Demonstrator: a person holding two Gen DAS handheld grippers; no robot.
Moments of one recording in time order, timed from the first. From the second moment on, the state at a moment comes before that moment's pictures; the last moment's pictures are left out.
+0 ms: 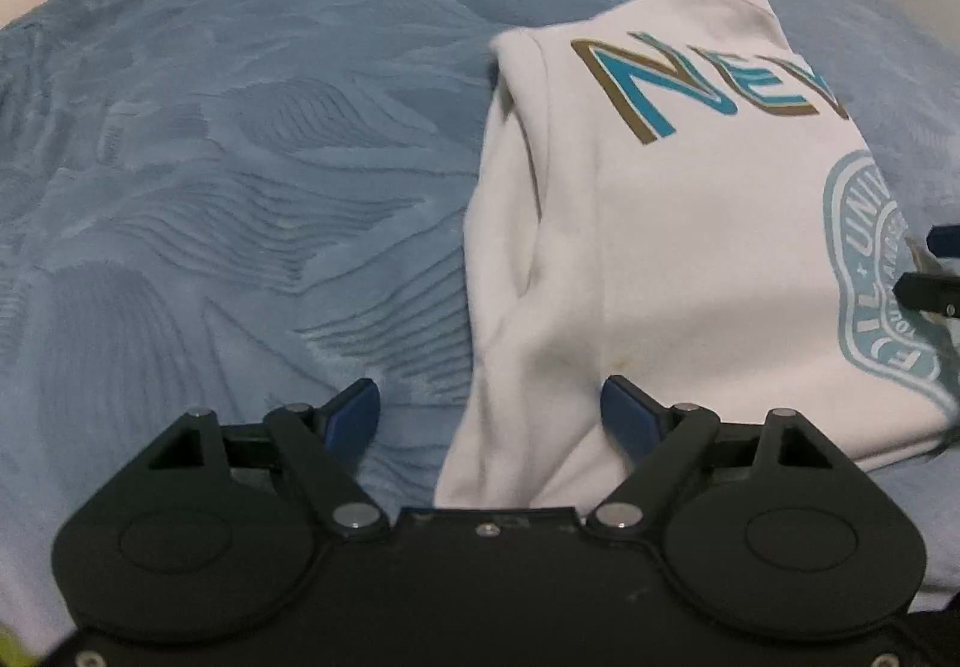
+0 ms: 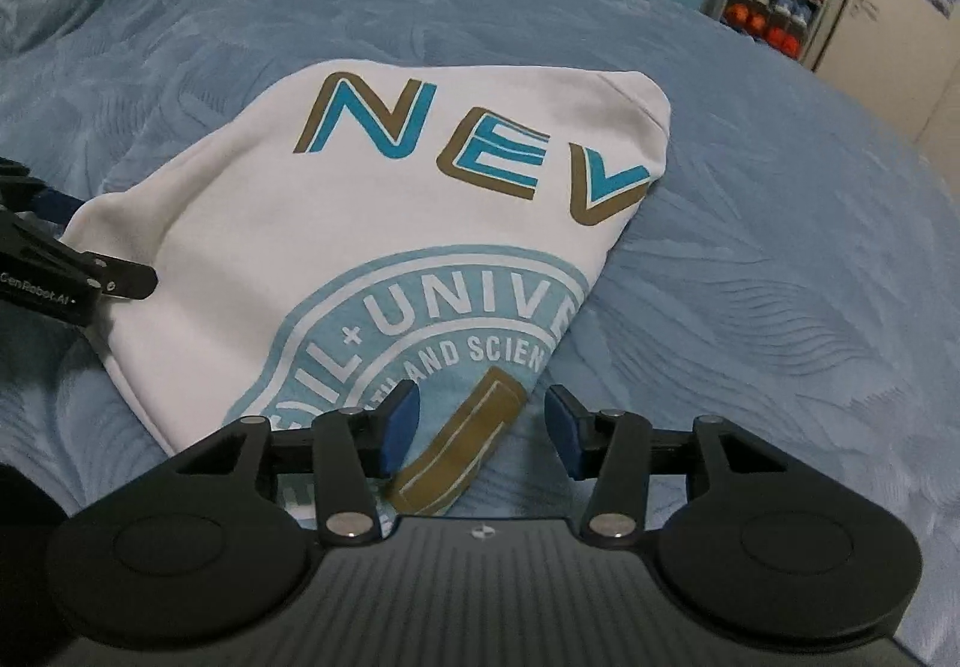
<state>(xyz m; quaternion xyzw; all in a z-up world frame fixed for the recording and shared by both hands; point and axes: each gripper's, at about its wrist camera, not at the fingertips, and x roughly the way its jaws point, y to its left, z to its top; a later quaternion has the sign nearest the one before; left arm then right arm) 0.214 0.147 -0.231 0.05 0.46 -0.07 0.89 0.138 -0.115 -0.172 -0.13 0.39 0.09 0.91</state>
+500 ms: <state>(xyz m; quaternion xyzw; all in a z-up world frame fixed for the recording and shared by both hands) 0.196 0.106 -0.227 0.12 0.46 -0.09 0.87 0.117 -0.101 -0.165 -0.16 0.41 0.10 0.89</state>
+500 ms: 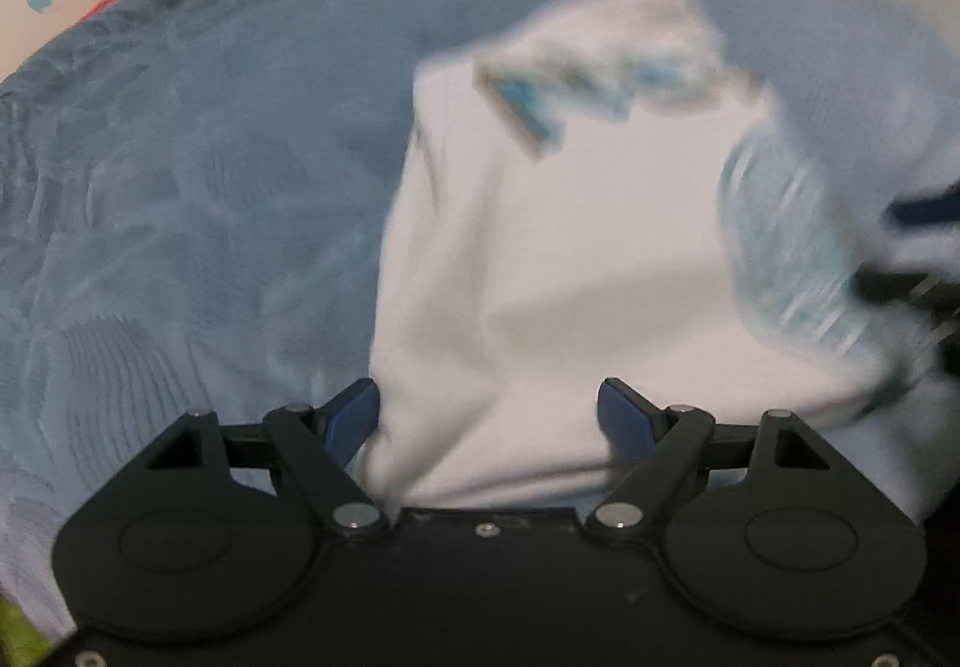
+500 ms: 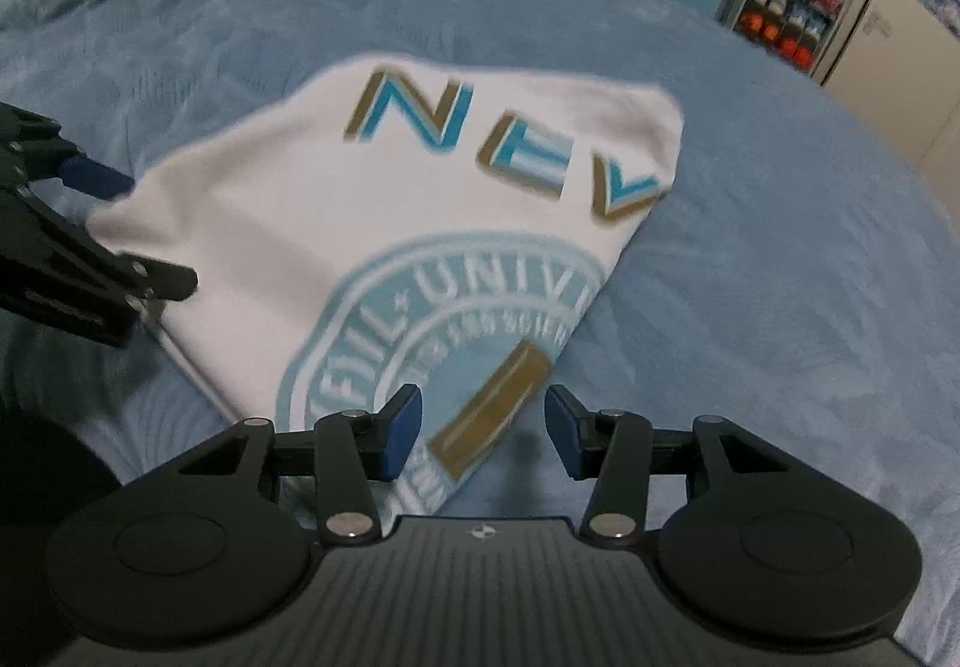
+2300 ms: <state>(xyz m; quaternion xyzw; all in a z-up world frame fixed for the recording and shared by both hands) 0.278 -0.053 -0.169 -0.10 0.46 -0.29 0.84 0.150 -0.317 -0.129 0.15 0.37 0.02 0.92</state>
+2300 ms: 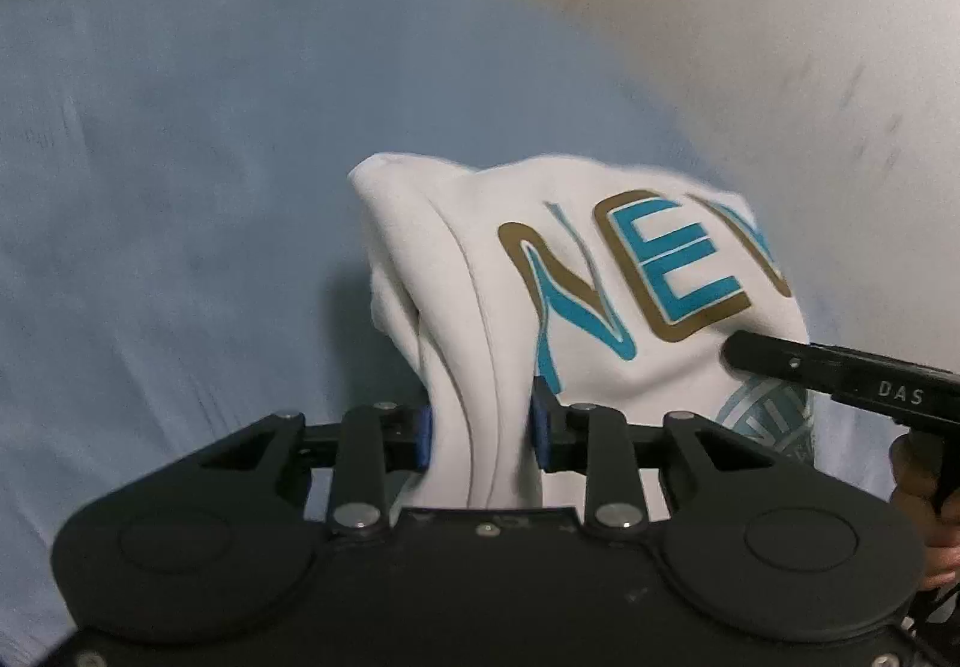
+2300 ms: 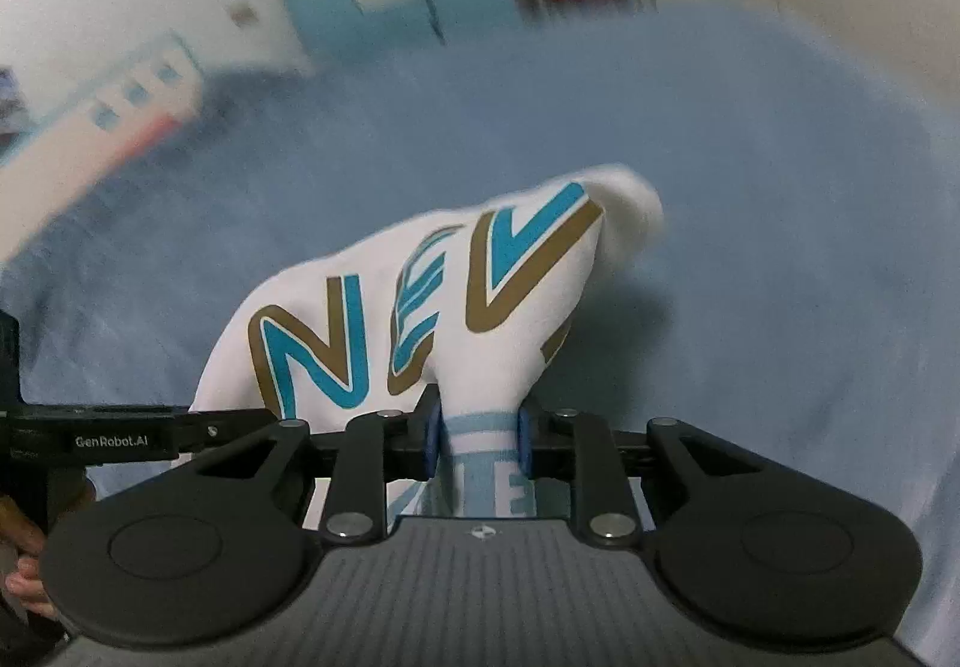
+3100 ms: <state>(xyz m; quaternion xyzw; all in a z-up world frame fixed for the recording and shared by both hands) 0.322 -0.161 -0.239 0.06 0.29 -0.16 0.94 0.220 -0.290 -0.224 0.13 0.20 -0.17 0.96</state>
